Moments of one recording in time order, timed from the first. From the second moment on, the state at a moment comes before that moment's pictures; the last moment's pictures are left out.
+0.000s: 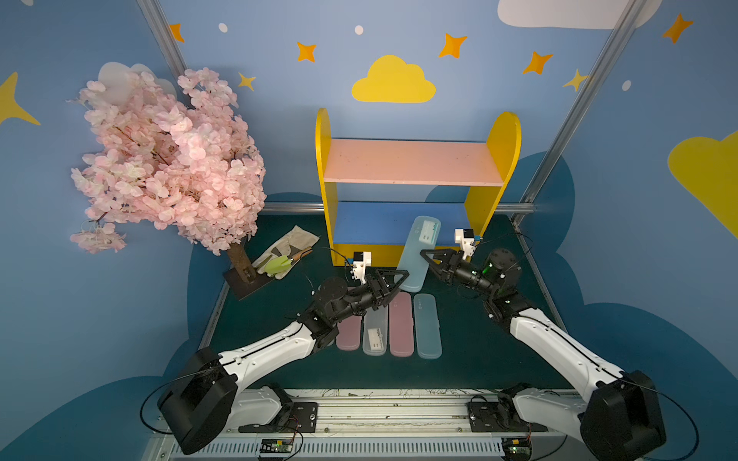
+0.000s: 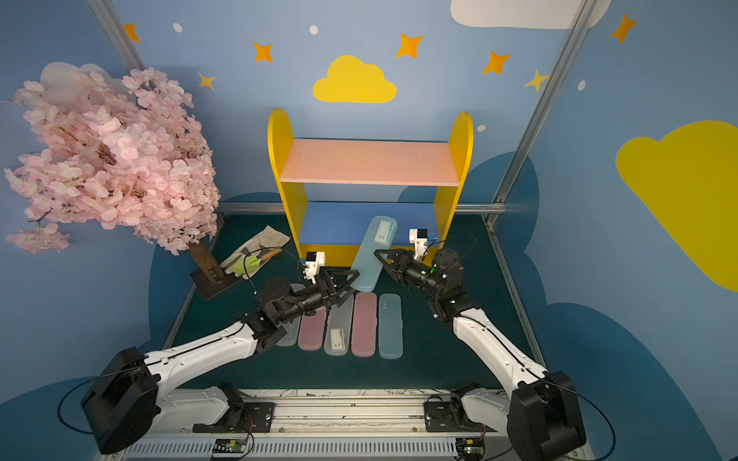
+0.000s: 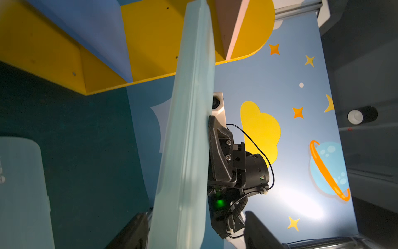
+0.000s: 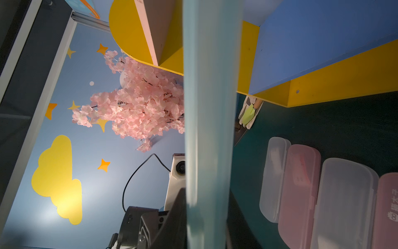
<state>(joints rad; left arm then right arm) -0.73 1.24 0.66 0.64 0.36 -1.38 0.41 1.18 0.77 0.36 -0.65 1.22</state>
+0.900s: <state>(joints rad) -0.70 0.78 0.56 -0.07 0.00 -1.01 0.10 1.02 0.63 -0.50 -0.56 0.42</state>
